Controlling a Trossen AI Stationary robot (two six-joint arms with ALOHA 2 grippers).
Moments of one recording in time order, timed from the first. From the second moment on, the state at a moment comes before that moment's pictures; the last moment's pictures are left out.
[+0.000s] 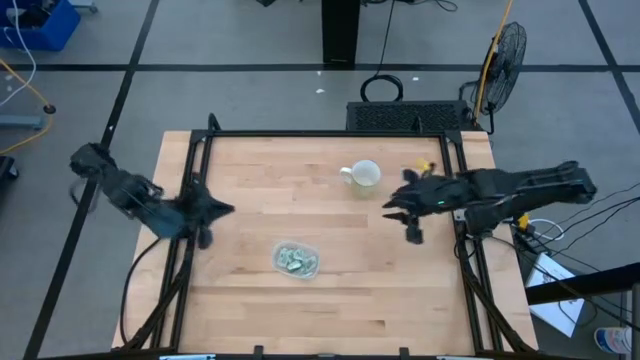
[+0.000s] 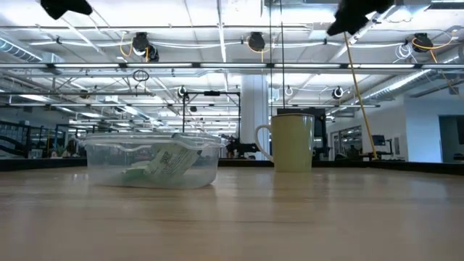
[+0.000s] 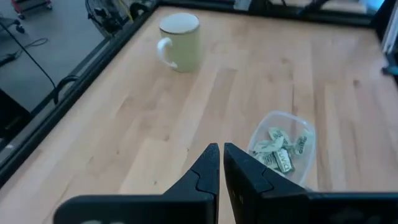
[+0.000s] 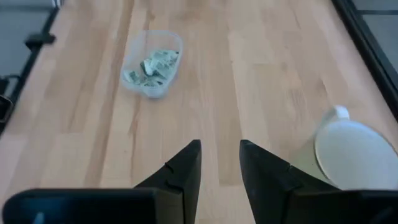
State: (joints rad) left arm -0.60 0.75 0.94 -0.98 -0.68 -0.59; right arm 0.13 1.01 0.99 -0.70 0.13 0.09
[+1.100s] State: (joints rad) left arm -0.63 0.01 0.28 -0.27 -0.67 -0.03; right arm -0.02 0.06 0.31 -0.30 -0.40 0.07
